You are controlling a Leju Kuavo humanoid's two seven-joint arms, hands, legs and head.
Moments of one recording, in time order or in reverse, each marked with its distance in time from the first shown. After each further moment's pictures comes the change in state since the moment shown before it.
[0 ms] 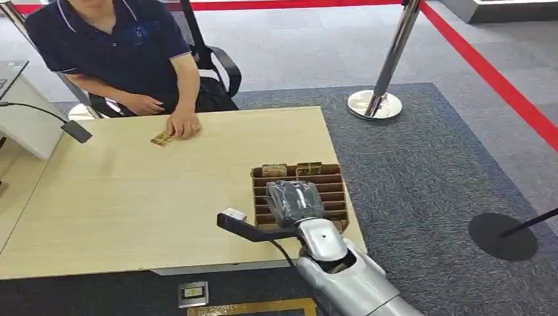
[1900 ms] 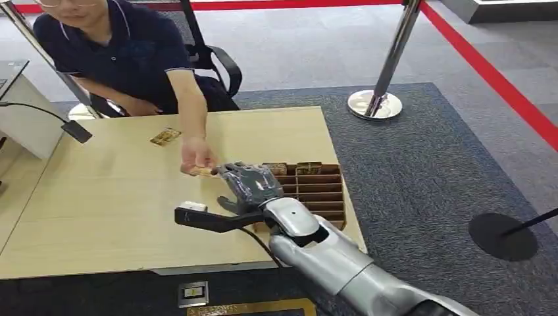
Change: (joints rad) left arm -0.001 0.002 -0.008 0.000 0.006 0.002 -0.002; right arm -0.226 0.058 0.169 0.185 -0.265 -0.015 -0.134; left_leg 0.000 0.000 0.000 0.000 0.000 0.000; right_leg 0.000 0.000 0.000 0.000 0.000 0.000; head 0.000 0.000
